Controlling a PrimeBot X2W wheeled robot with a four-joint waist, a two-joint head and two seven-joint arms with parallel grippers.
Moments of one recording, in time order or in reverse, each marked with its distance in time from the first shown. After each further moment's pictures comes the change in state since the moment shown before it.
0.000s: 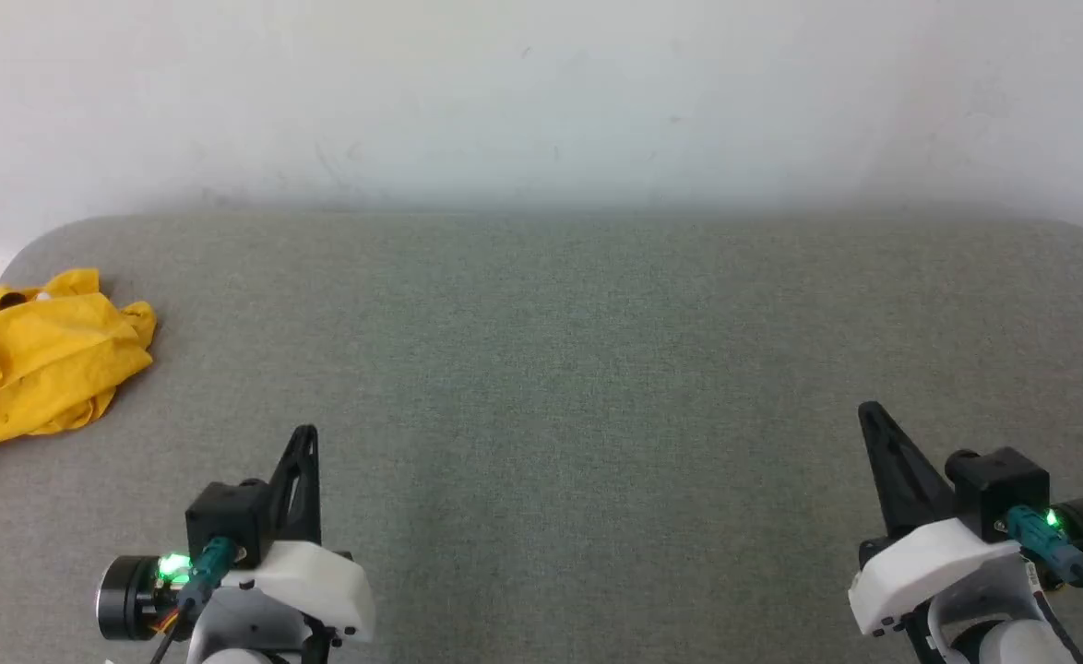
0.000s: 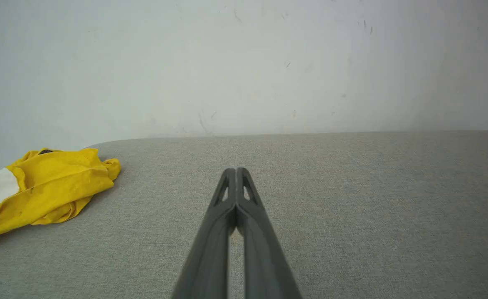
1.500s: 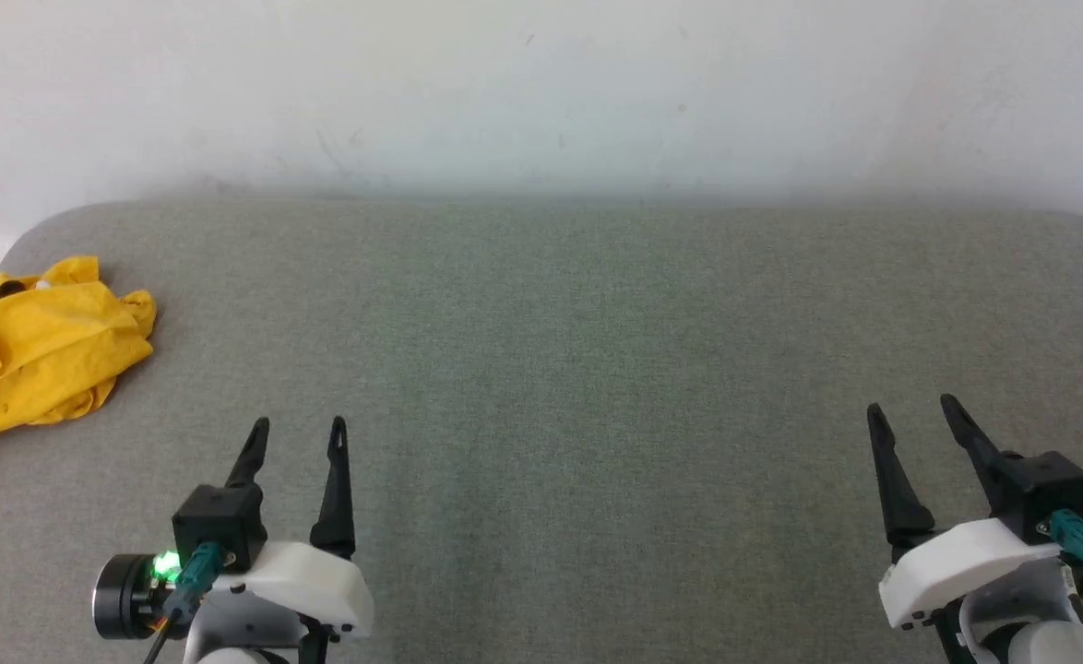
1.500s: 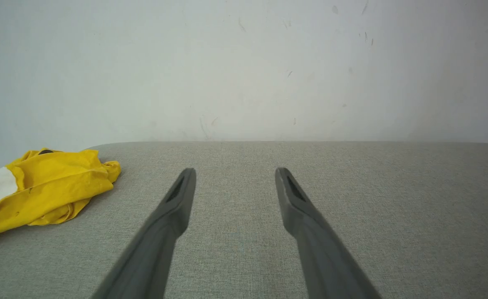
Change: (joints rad) left arm 0.001 0.000 0.001 -0.011 -0.029 0.003 -0.037; right arm 0.000 -0.001 -0.063 0.021 0.014 0.000 -0.037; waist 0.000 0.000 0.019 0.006
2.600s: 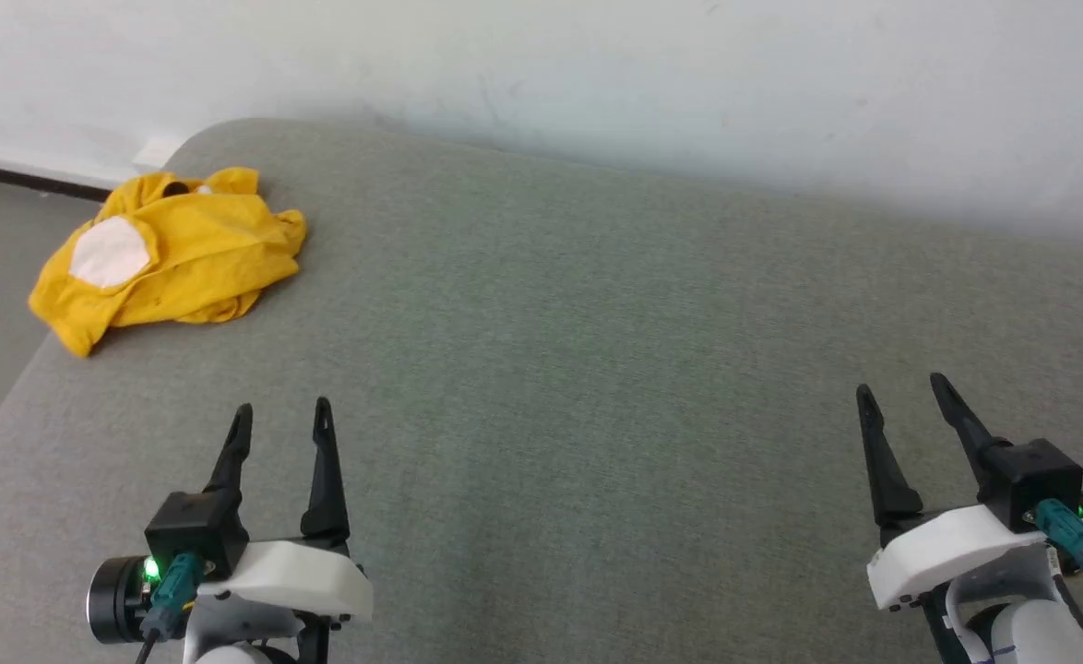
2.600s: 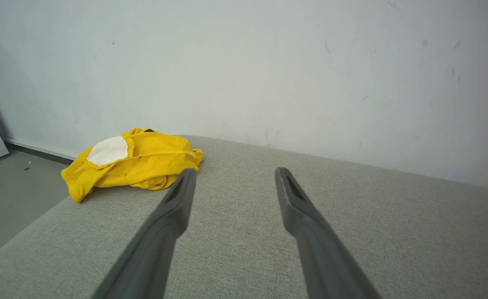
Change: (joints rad) left arm 0.001 0.000 -0.015 -0.033 -0.073 0.062 -0.069; right arm -0.048 0.000 0.009 0.055 -0.019 0.000 -0.069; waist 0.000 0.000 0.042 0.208
